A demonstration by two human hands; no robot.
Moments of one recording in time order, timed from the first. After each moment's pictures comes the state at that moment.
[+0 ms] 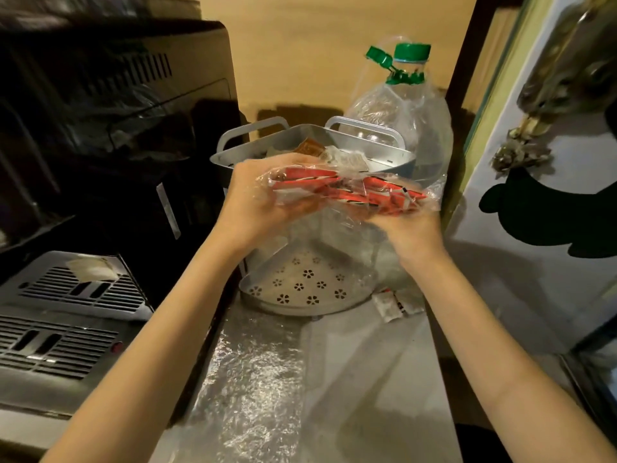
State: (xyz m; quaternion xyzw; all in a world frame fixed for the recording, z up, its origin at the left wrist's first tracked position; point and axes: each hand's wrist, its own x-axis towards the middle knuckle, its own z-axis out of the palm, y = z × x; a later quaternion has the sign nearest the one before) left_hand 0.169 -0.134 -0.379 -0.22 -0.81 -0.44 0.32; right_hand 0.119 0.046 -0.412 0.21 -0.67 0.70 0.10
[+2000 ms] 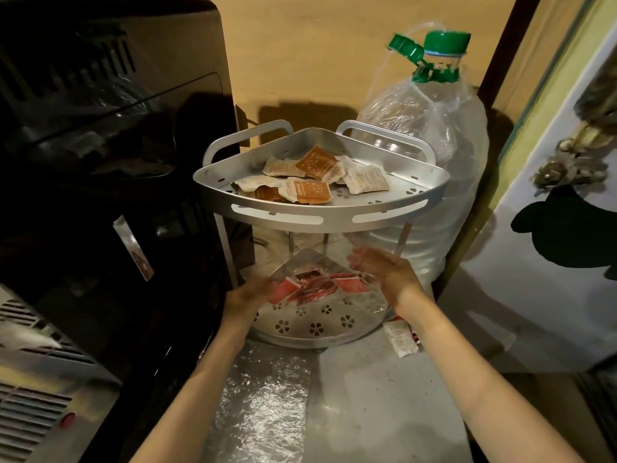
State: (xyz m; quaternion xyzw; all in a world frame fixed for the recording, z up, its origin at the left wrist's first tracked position) left_hand 0.098 -0.181 -0.570 0.23 -0.67 -0.70 0.10; right_hand 0.000 0.040 -0.538 0.04 -0.64 0.76 -0.14
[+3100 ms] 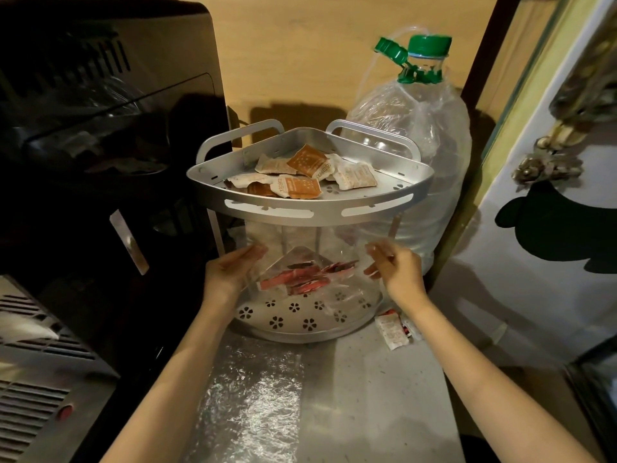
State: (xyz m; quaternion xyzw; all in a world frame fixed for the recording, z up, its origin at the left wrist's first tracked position) left_hand 0.097 -0.178 -0.516 0.19 -0.63 -0.73 0.19; right_hand 0.016 0.060 -0.530 0.12 -0.83 0.54 0.06
